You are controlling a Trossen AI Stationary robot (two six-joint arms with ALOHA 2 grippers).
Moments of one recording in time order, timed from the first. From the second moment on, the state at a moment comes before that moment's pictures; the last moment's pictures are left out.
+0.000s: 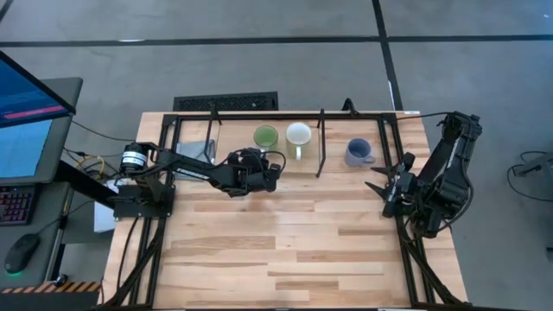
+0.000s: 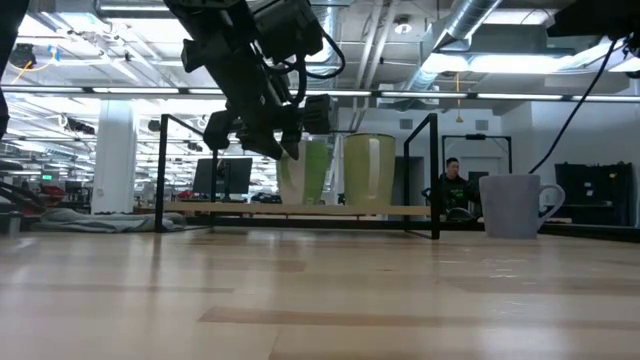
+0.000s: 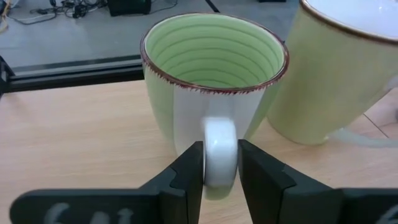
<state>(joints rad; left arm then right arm) -0.01 1.78 1.08 -0.25 -1.00 -1.04 1.11 0.87 0.80 -1.56 1.30 1.41</state>
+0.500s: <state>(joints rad) -0.01 1.78 1.08 -0.25 -0.97 -1.06 1.12 0.87 0.80 -1.56 1.28 1.39</state>
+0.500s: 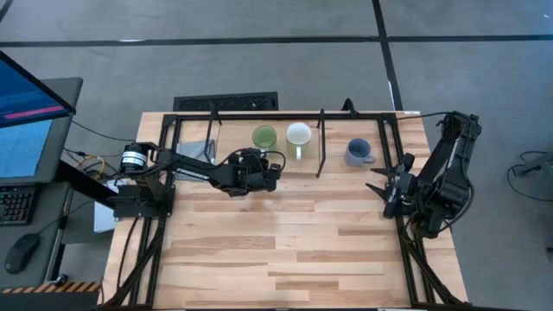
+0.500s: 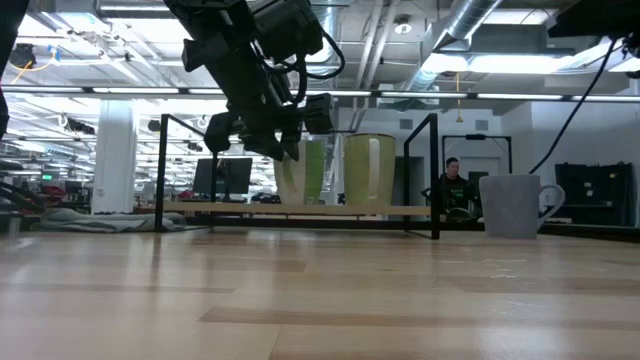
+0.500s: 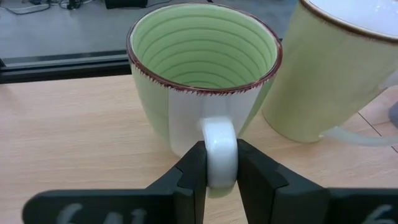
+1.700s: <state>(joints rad) -0.01 1.79 1.08 -0.22 -0.92 -1.04 1.16 0.87 0.80 -1.56 1.28 1.39</state>
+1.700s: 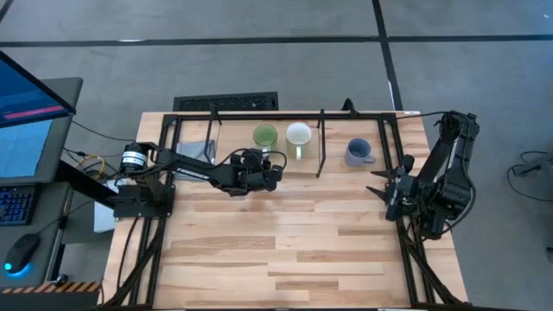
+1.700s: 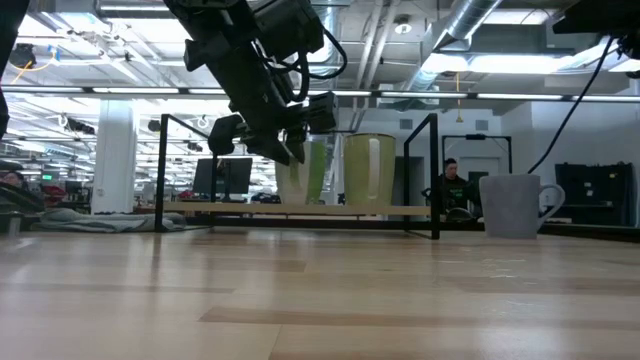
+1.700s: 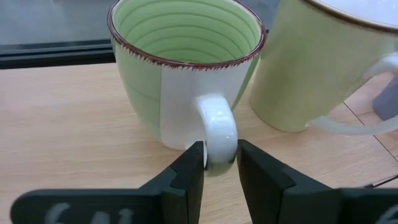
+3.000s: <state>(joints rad) -0.07 1.79 1.08 -0.31 -0.91 -1.04 1.16 0.87 0.80 -1.54 1.28 1.39</state>
